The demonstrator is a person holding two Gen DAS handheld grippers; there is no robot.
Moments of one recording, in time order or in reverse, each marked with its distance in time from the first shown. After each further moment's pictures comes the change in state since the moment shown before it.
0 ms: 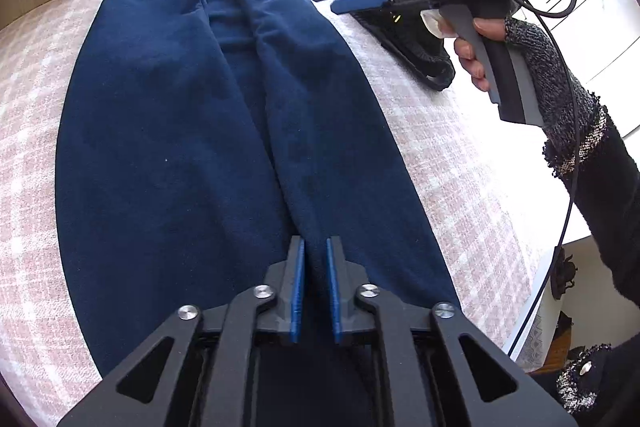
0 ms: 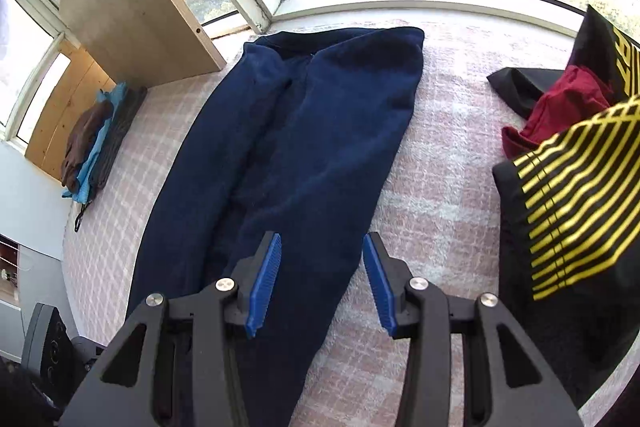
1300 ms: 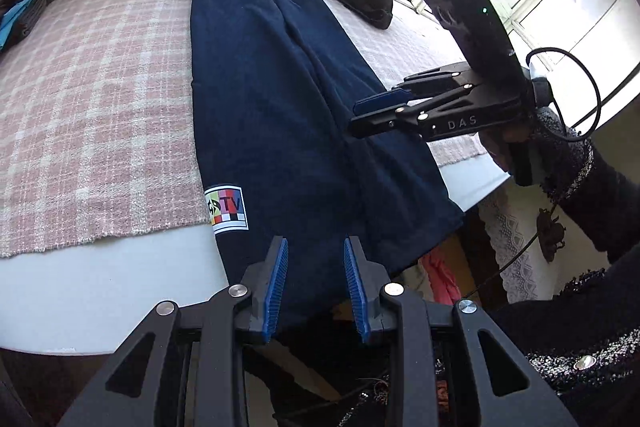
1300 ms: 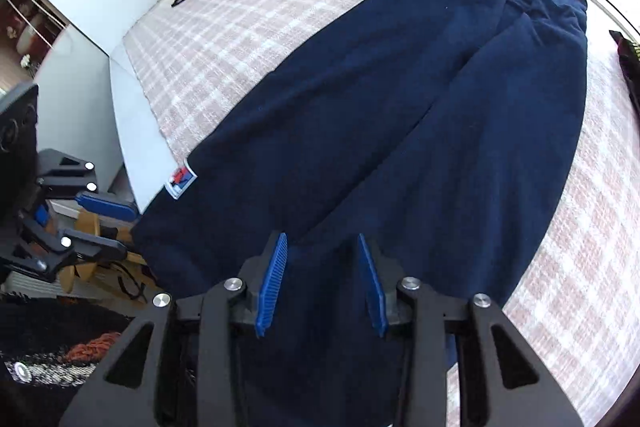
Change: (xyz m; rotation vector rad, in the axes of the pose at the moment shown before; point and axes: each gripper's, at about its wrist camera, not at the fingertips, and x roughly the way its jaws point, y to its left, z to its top) left arm -0.123 -0.025 -0.245 0.034 -0.101 0.025; right arm -0.066 0.205 -0.280 -0.343 0.207 0.074
